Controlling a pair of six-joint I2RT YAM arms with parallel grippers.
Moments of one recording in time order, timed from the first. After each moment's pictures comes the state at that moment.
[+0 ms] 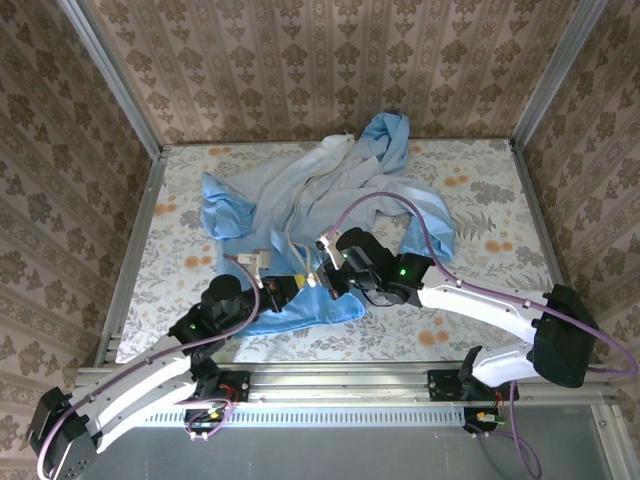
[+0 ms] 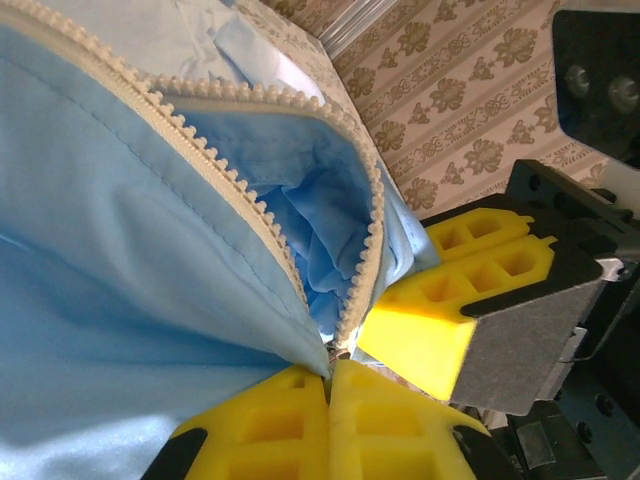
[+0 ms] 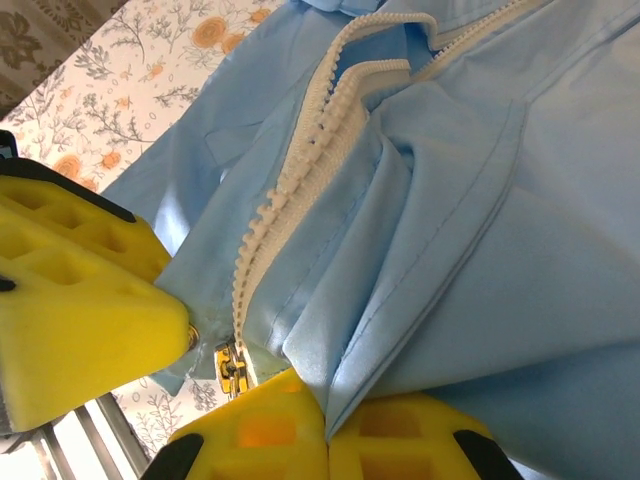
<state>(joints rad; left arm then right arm) -0.82 0.63 0.26 0.16 0.20 -0.82 0.92 1.36 0.98 -0.31 -0.03 0.31</state>
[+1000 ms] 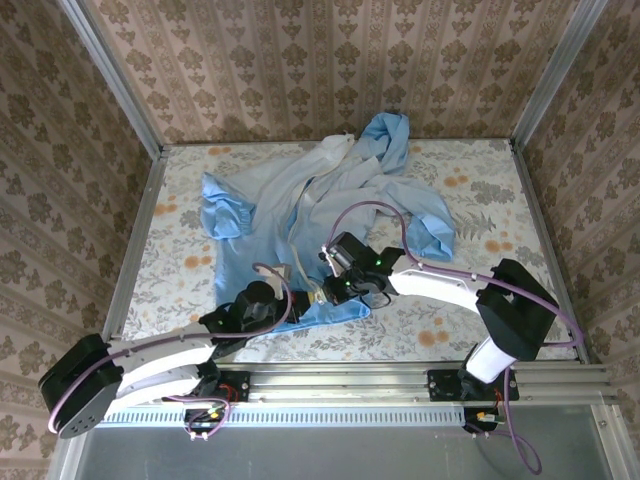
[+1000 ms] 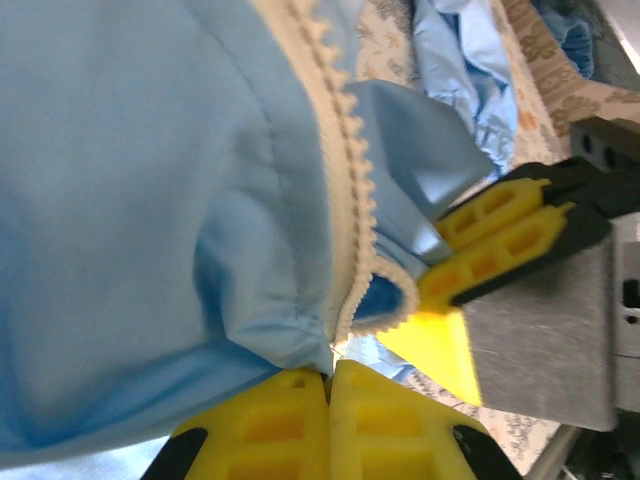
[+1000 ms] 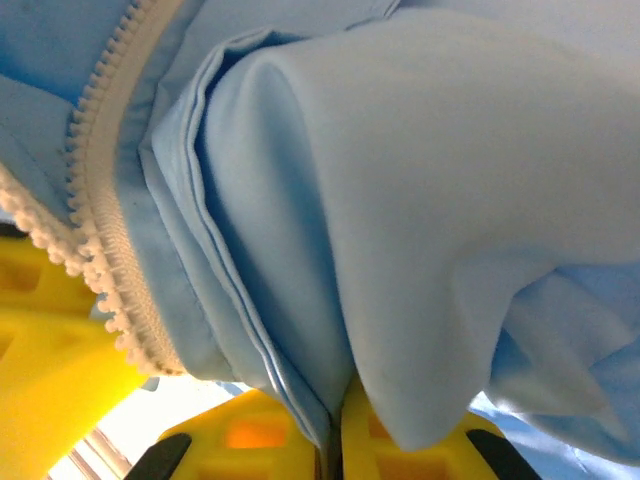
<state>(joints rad) -0.96 0.99 0.21 0.28 0.01 -0.83 0.85 1.60 0.98 -0.41 -0.18 0.45</state>
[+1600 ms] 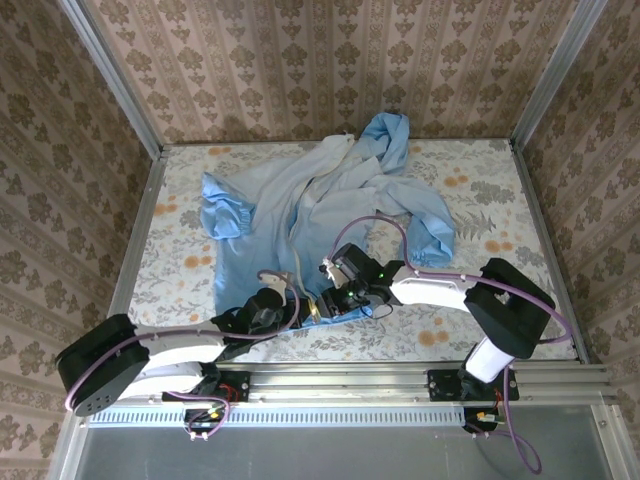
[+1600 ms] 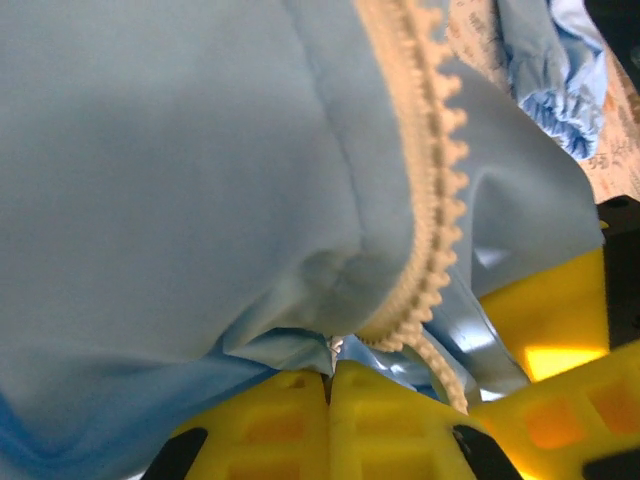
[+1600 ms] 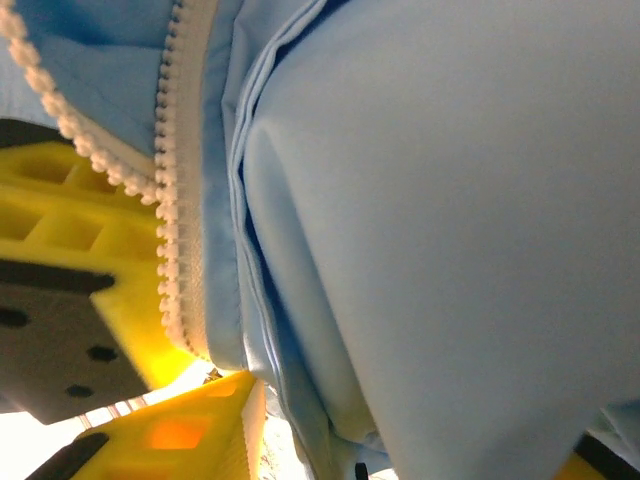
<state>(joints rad) -1.00 1.16 0.17 0.41 -0.05 -0.89 0.85 1.63 0.82 -0.17 -0.37 0.48</state>
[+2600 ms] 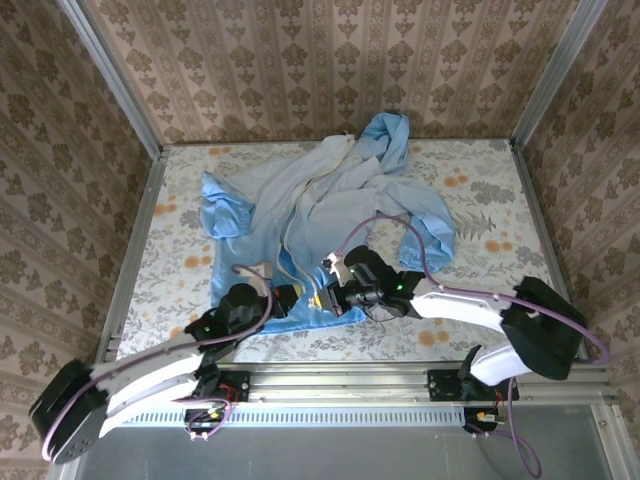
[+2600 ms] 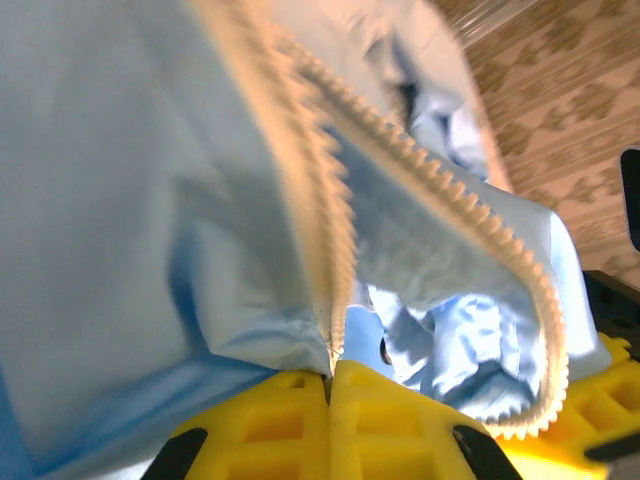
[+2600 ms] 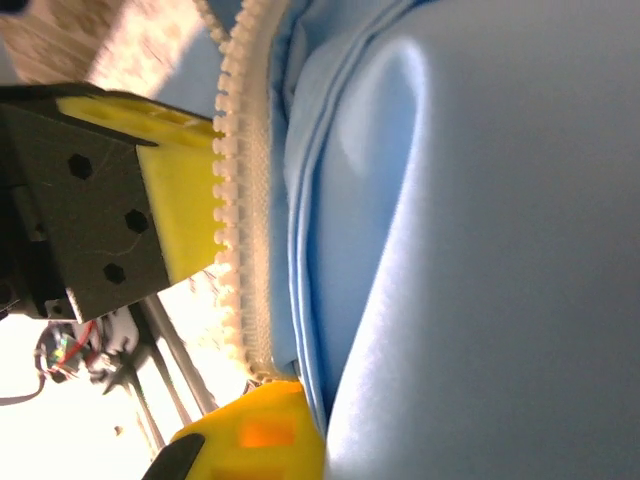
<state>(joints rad) -0.86 0.74 0.15 0.23 0.01 -0.92 0.88 1.40 0.72 0.01 -0.31 0.49</state>
